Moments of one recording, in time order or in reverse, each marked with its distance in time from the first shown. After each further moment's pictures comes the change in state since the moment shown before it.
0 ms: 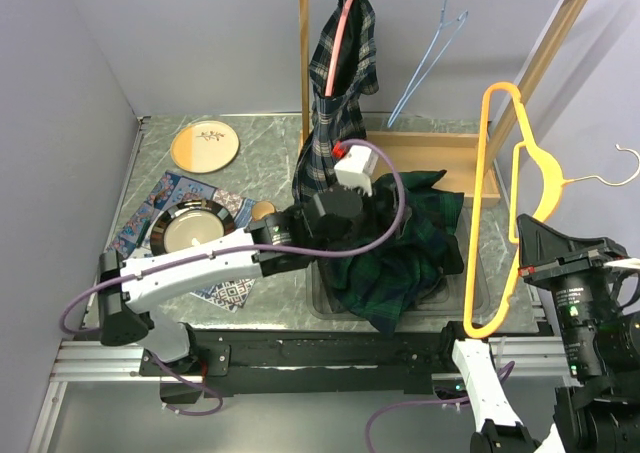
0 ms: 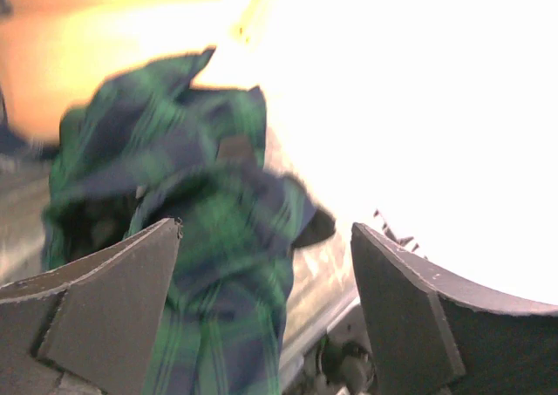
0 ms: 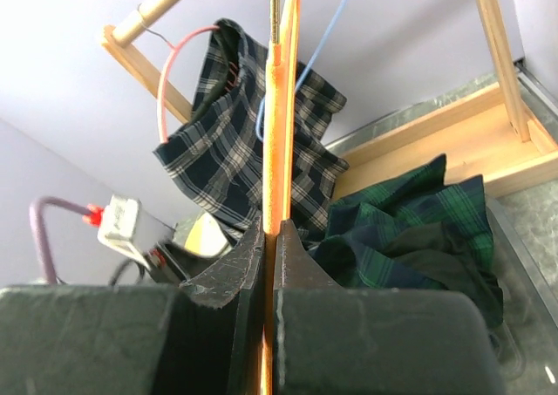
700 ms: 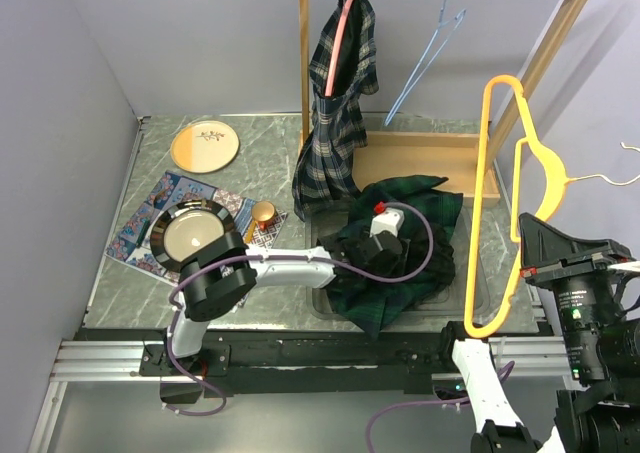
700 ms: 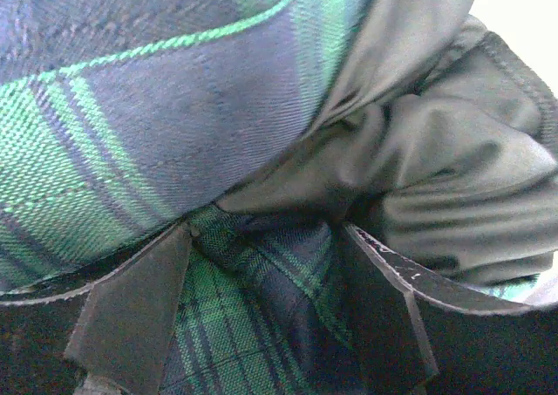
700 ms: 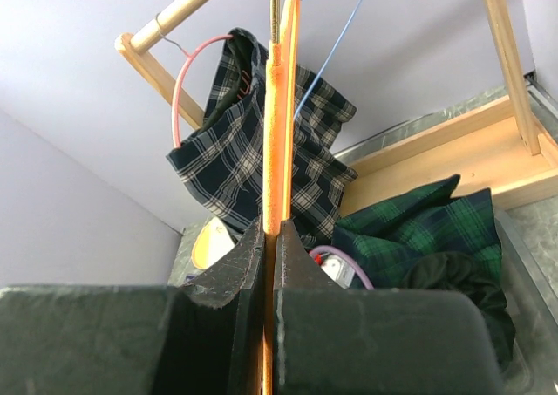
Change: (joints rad) left arm 0.027 0.462 -0.160 0.230 0.111 -0.055; right arm 0.006 -0.004 0.007 0.026 -0.007 0.002
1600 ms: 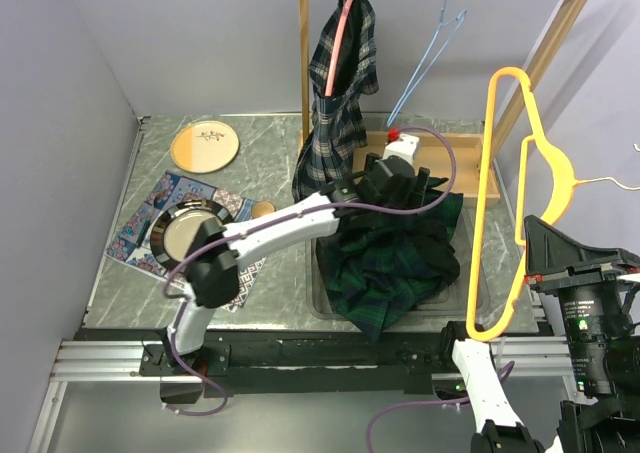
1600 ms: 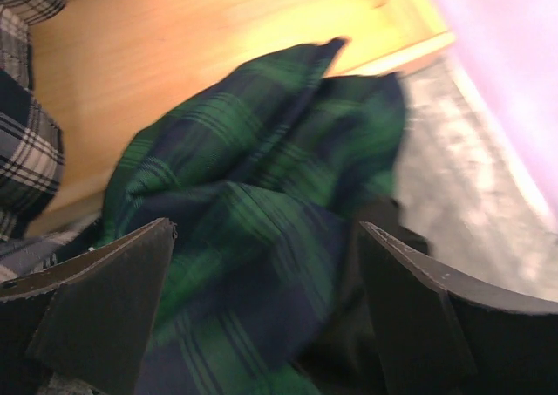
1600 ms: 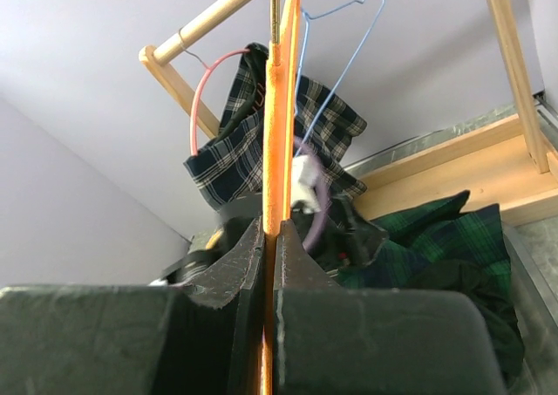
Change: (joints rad) left arm 0.134 0.069 0.600 -0.365 -0.058 0.243; right arm 0.000 0.001 0.047 0.004 -0.007 0.000
